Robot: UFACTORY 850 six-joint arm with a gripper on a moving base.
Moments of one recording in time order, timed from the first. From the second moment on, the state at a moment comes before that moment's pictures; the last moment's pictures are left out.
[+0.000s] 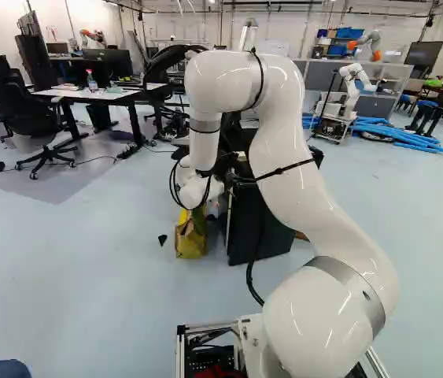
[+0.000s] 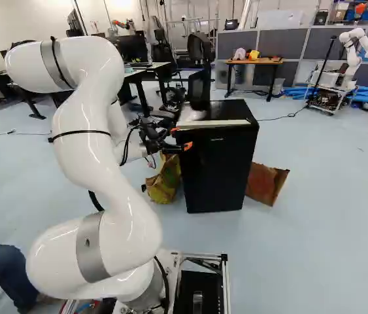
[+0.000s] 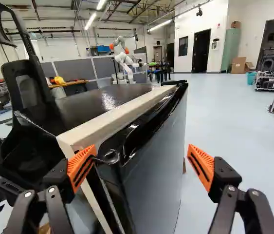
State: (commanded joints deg) arm 23.3 -43.8 -50.8 77.9 84.3 0.0
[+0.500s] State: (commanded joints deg) arm 23.8 -42.7 -48.6 80.6 84.3 0.0
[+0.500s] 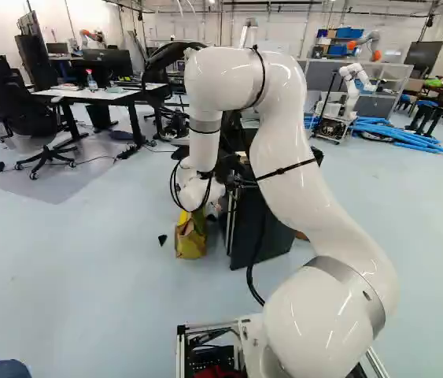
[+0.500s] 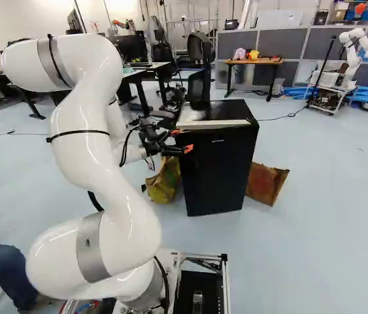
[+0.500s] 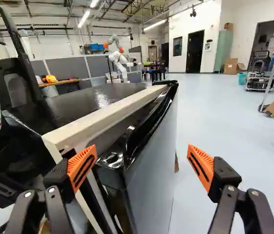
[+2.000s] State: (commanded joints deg) arm 25.8 -39.4 -40.6 93.0 84.5 0.0
